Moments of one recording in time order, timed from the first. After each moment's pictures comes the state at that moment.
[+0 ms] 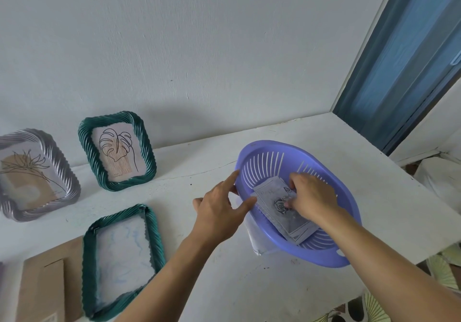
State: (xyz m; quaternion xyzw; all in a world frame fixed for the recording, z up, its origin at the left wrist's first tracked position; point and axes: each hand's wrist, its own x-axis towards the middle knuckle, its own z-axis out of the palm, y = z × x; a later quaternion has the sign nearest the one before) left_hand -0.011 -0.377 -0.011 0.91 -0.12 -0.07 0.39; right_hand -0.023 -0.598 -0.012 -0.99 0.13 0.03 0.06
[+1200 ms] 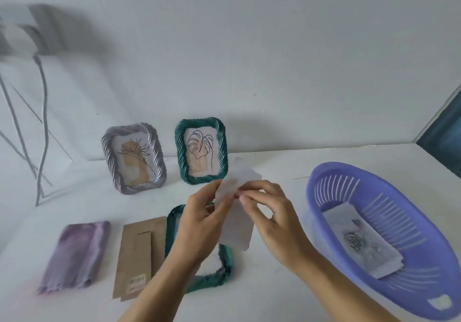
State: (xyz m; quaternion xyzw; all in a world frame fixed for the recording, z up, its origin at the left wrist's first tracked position) left_hand -0.054 -0.236 0.040 0.75 -0.05 0.05 0.65; right_hand -0.045 -0.393 0.025 -0.81 -0.15 -0.08 0.56
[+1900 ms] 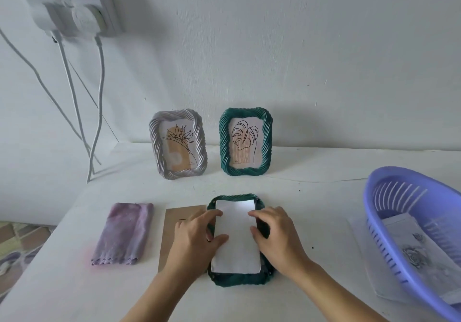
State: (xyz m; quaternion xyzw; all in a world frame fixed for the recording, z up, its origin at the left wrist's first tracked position) left_hand -0.064 -0.127 -0.049 0.95 0.04 0.05 0.30; right_hand -0.020 -0.329 -0.075 -0.91 -0.17 -0.04 0.38
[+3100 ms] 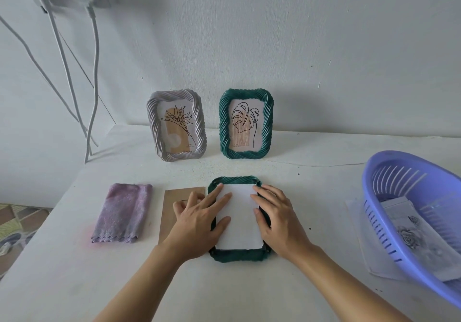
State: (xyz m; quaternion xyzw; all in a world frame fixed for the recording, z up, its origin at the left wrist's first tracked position) left_hand -0.060 -0.119 -0.077 0.99 -0.07 -0.02 0.12; right_hand -0.018 -0.342 -0.106 -0.92 -0.26 -0.11 0.29
